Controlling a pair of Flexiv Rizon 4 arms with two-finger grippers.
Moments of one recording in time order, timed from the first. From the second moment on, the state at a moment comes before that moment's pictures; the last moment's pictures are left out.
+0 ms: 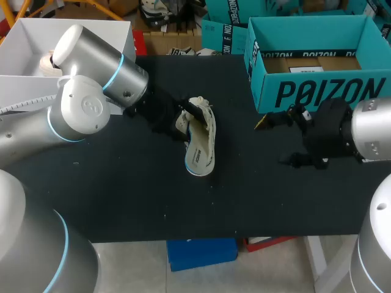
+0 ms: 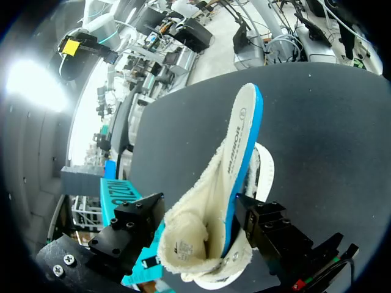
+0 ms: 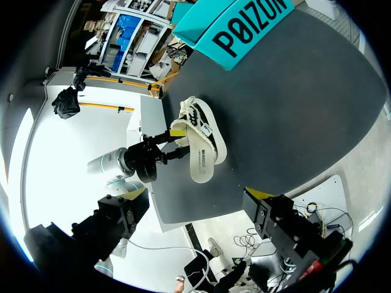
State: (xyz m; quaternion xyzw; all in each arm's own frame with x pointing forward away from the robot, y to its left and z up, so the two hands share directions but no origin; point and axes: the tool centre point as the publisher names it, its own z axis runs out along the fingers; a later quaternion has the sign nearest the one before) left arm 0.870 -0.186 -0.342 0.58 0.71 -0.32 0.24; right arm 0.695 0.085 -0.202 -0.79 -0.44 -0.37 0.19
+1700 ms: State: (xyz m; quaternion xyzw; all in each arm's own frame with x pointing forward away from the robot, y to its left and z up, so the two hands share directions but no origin) left arm 0.838 -0.183 -0.366 0.60 0.70 -0.33 0.19; right arm 0.695 0.085 -0.202 -0.79 -0.44 -0.37 0.19
